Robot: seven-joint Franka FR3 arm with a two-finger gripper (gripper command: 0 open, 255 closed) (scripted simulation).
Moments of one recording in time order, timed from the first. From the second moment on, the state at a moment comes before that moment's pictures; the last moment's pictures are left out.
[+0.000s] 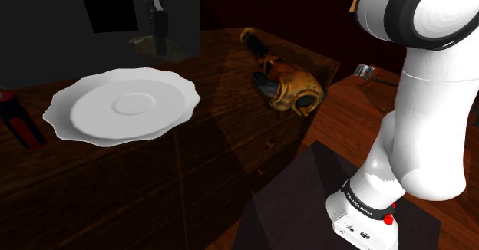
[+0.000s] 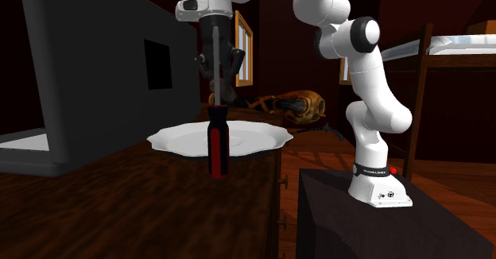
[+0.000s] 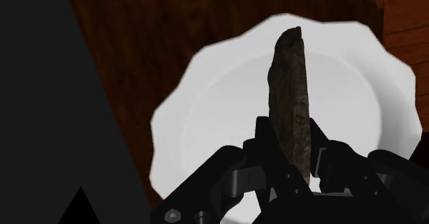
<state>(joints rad) 0.42 0.36 0.21 -1.12 0.01 1.41 -0.69</state>
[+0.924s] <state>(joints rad) 0.53 0.48 0.24 -1.03 -0.02 1.45 -0.56</state>
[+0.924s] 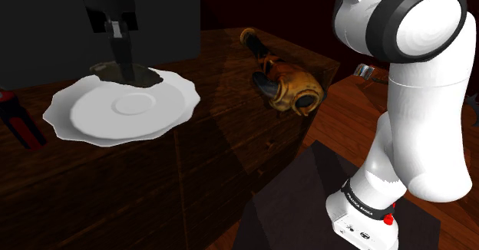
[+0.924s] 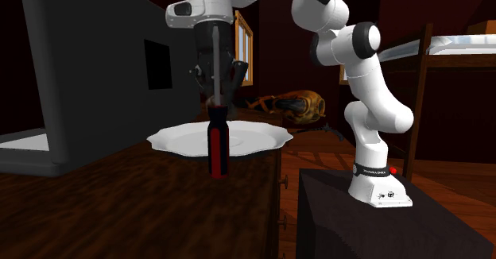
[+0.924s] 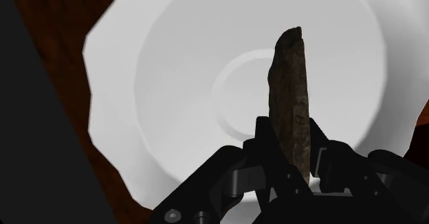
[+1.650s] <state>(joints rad) 0.52 0.44 0.24 -1.19 -0.01 1.56 -0.57</state>
